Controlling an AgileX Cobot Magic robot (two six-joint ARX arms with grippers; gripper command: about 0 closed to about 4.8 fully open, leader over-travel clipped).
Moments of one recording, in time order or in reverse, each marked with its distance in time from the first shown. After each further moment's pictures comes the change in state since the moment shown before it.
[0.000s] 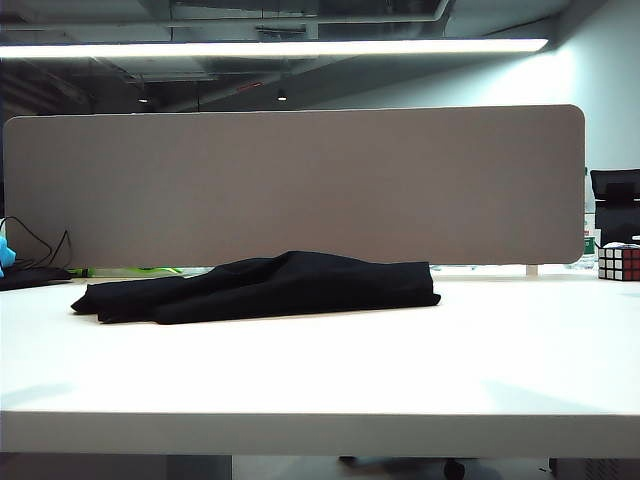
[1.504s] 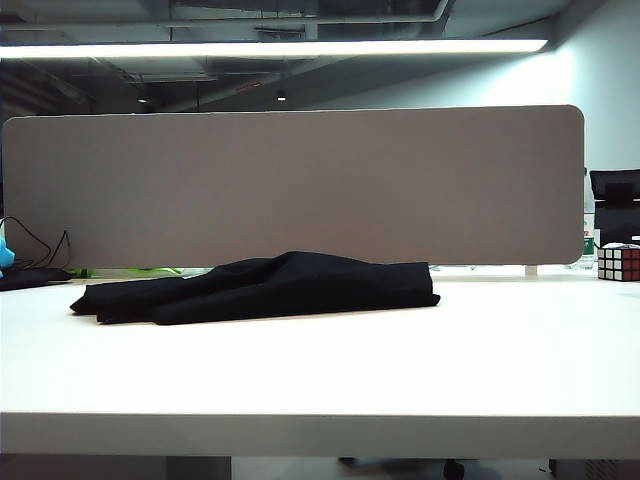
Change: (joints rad) left arm -0.036 -0.190 -0.387 0.169 -0.348 0.070; right arm 0.002 -0.390 -0.730 0.384 0.295 0.105
